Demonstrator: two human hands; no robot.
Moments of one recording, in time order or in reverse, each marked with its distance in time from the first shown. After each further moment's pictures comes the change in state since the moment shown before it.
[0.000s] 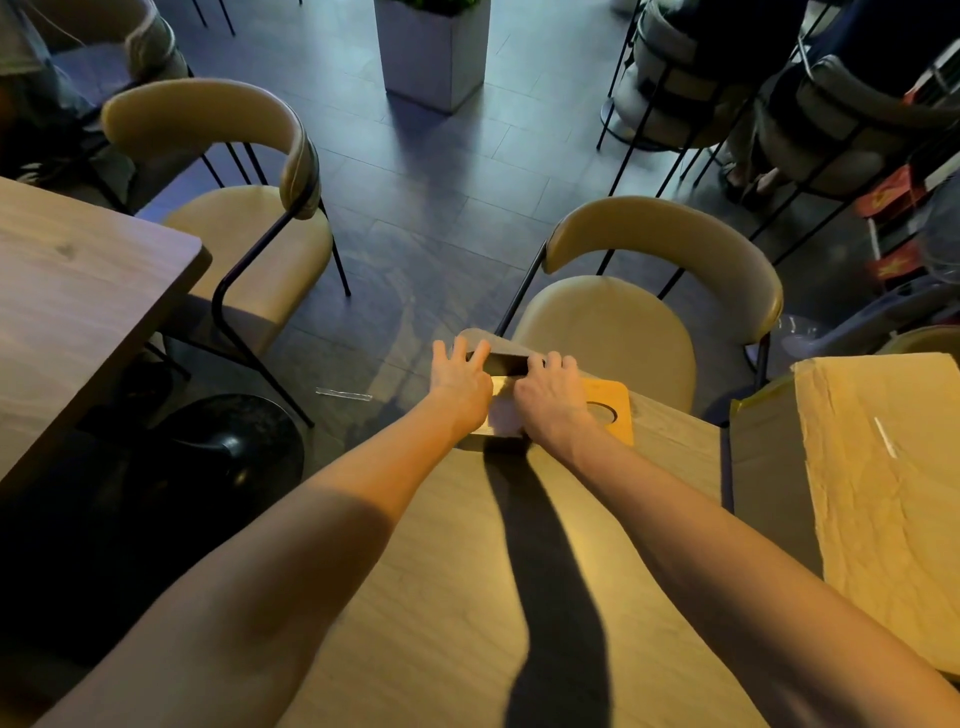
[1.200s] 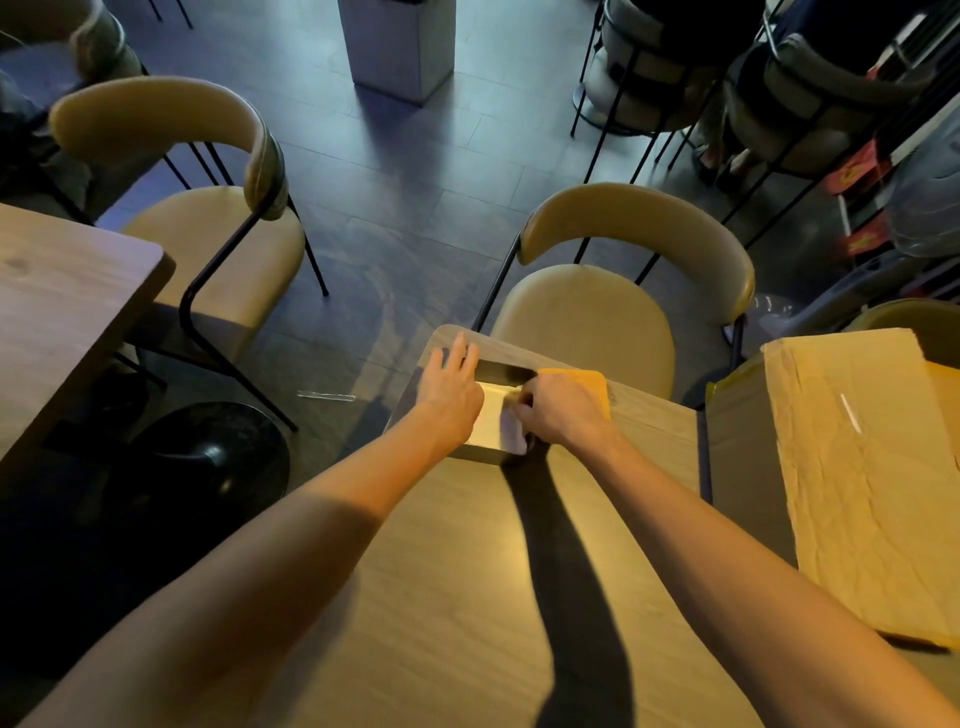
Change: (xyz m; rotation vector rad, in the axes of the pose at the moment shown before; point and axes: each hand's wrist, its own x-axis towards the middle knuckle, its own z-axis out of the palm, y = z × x) left_hand 0.000 0.017 0.007 0.091 0.058 0.072; right_hand -0.004 0.028 0.032 0.610 -0.120 0.268
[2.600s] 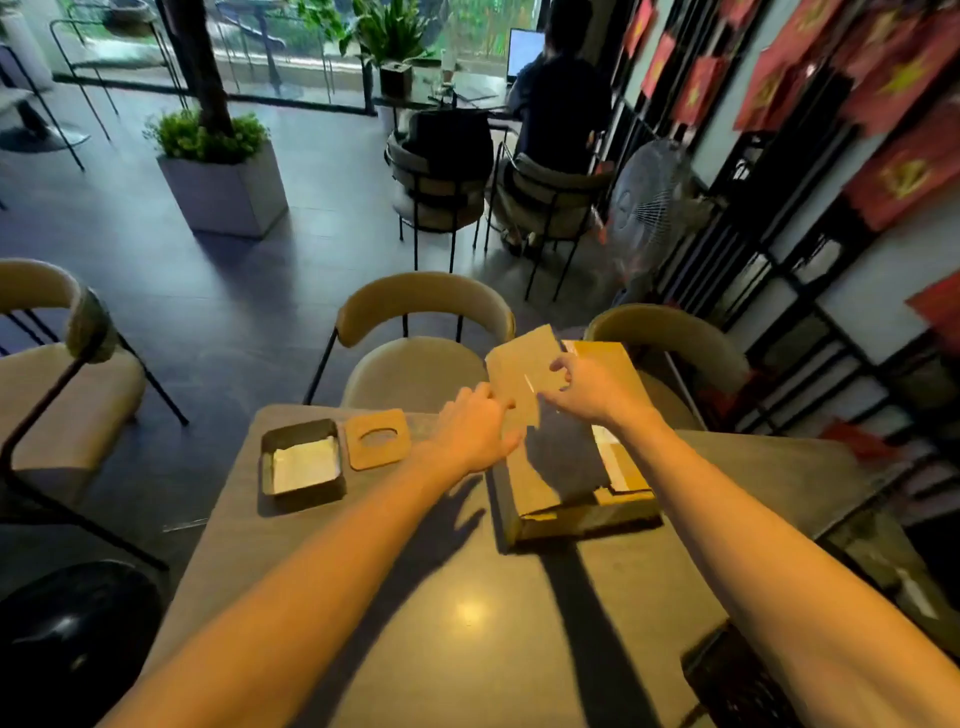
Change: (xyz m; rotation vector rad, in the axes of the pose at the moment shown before) left_hand -0.098 0.213 -0.208 -0.557 0.288 0.368; right_hand -0.212 0.253 -0.158 0.309 0.298 0.218
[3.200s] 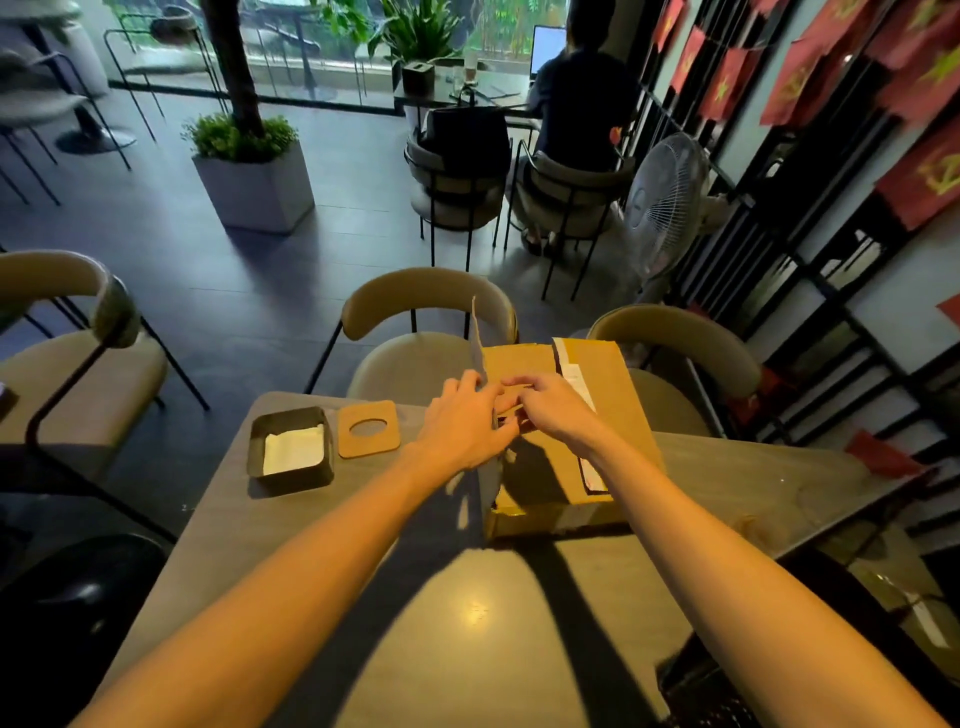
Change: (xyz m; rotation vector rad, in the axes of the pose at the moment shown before) left_hand 0.005 0.036 0.017 -0.034 0.168 -0.107; right_hand -0.026 0.007 0.012 0.634 -0.209 -0.024
